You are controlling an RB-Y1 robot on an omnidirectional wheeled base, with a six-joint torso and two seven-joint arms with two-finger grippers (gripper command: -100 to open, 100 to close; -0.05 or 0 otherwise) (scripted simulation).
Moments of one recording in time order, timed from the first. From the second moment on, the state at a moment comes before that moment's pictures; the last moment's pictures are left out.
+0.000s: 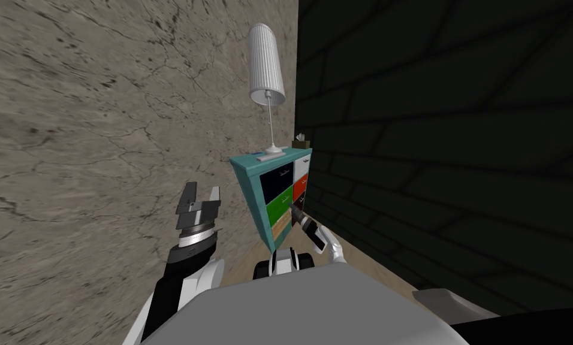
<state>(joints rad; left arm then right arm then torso) 0.52 -0.01 -0.02 -2.39 -0.07 -0.47 0.02 0.07 -0.13 0.18 -1.39 0.92 -0.59 2.30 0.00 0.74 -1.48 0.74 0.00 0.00</state>
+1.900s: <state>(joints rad) 0.52 -0.01 -0.02 -2.39 -0.07 -0.47 0.02 0.03 -0.07 0.19 -1.40 0.95 -0.54 2.26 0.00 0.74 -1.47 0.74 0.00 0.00</state>
